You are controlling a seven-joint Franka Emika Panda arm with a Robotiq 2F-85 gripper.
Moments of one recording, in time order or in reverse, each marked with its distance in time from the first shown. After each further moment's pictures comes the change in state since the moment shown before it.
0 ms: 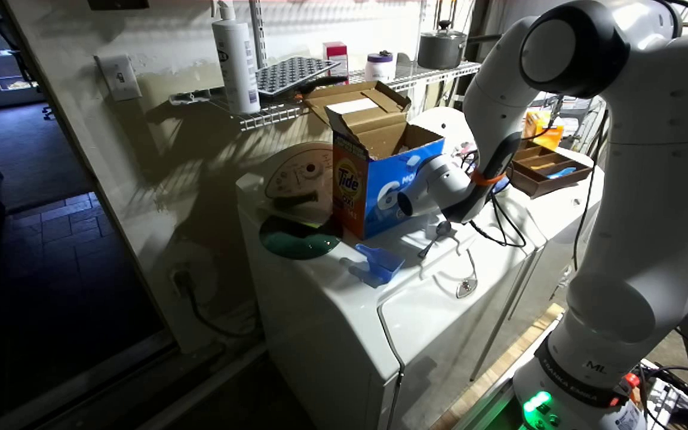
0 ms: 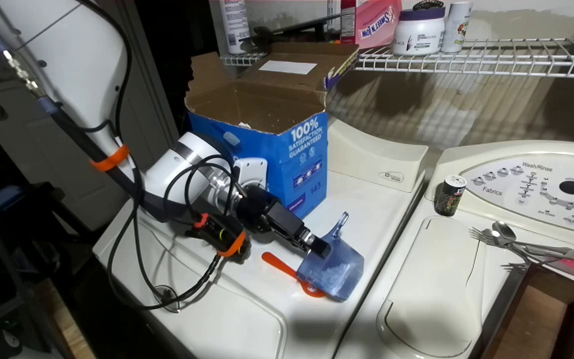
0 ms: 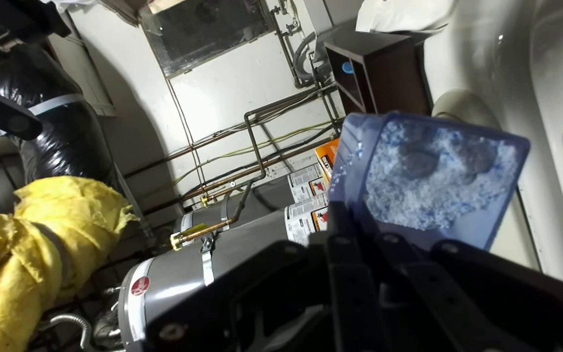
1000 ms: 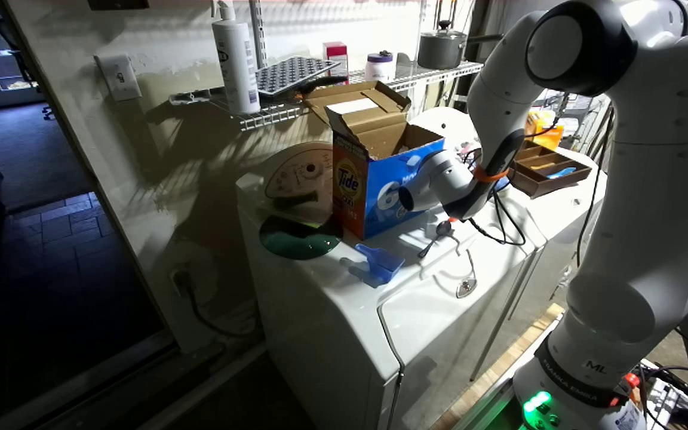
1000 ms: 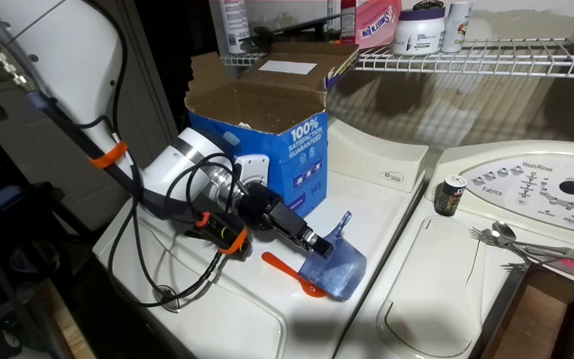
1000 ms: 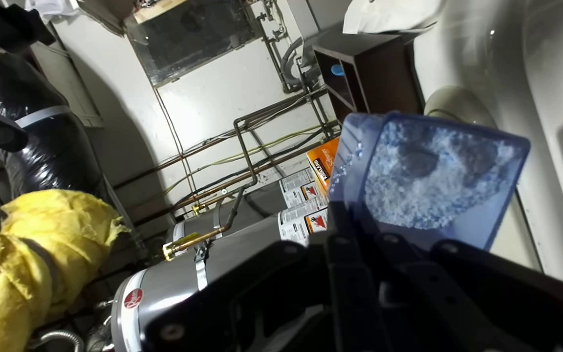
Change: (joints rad) arm -0.002 -0.024 -0.014 0.001 0.007 0.046 0.000
